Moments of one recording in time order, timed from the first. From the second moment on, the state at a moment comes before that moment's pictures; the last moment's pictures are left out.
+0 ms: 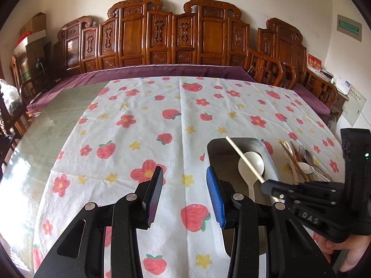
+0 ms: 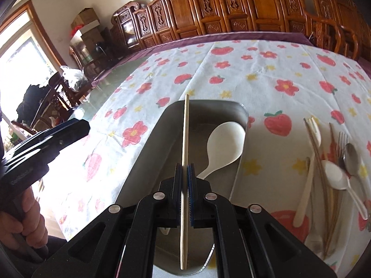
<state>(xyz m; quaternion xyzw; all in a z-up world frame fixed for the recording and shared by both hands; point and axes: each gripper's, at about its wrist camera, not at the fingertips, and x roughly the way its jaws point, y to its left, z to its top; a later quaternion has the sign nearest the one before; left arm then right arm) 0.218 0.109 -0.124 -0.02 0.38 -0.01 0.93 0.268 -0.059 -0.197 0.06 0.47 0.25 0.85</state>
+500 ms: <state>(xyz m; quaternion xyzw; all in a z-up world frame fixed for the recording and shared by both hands) 0.216 0.097 -0.123 -0.01 0.37 -0.02 0.93 0.252 -0.079 -0.181 0.04 0.43 0.28 0.86</state>
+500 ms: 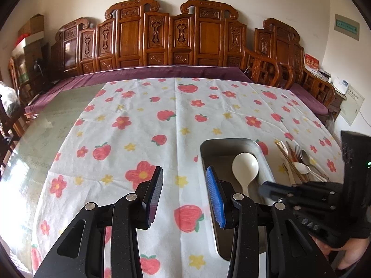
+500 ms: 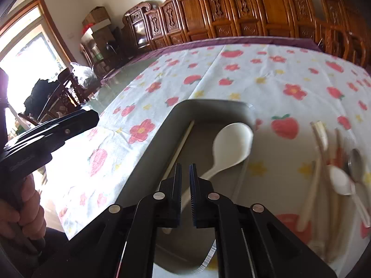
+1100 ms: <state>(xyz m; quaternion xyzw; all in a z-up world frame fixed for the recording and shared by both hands) 0.212 0.013 -0.130 0.02 0.37 -0.09 0.92 0.235 -0.236 -0.184 -0.04 0.39 0.16 0.91</state>
